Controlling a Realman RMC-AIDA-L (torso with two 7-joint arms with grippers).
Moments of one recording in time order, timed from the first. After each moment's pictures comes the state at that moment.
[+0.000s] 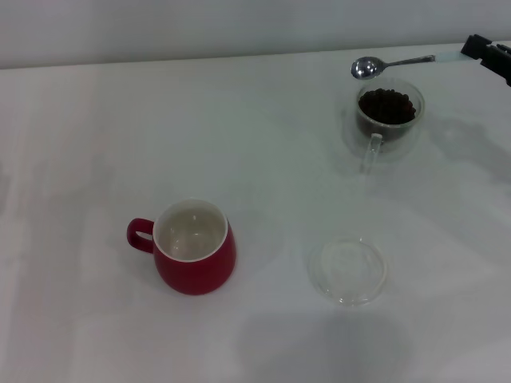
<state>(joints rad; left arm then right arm) -0.36 -2.08 2.79 0.15 -1.53 1.42 -0.23 0.56 1.77 -2.02 0.18 -0.03 -1.59 1.25</state>
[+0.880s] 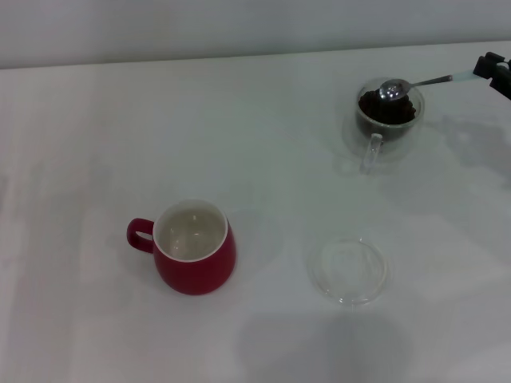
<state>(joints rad) -0.36 -2.08 2.79 0.15 -1.54 1.42 -0.23 0.55 1.75 -2.05 0.19 -0.04 -1.52 1.05</state>
